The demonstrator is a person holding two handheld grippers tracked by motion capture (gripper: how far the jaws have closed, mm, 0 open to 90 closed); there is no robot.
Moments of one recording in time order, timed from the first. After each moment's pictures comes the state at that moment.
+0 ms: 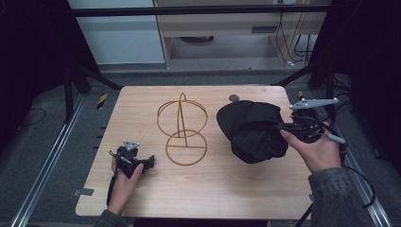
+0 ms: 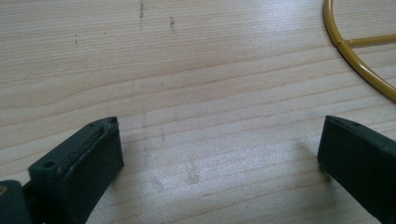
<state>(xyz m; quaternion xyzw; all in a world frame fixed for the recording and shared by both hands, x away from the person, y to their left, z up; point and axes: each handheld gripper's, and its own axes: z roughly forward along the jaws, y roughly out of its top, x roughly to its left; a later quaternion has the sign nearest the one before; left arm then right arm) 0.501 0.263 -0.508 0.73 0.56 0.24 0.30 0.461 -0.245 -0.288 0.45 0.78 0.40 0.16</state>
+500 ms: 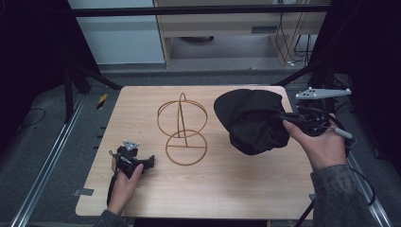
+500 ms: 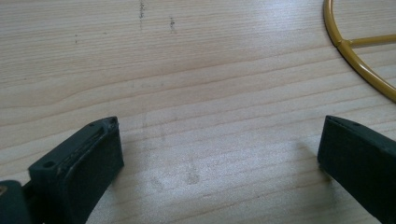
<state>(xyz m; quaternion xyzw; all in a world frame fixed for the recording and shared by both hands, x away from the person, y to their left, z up) 0.502 0.262 -0.508 0.73 0.56 0.25 0.30 0.455 -0.238 -0.254 0.44 0.76 0.44 0.19</state>
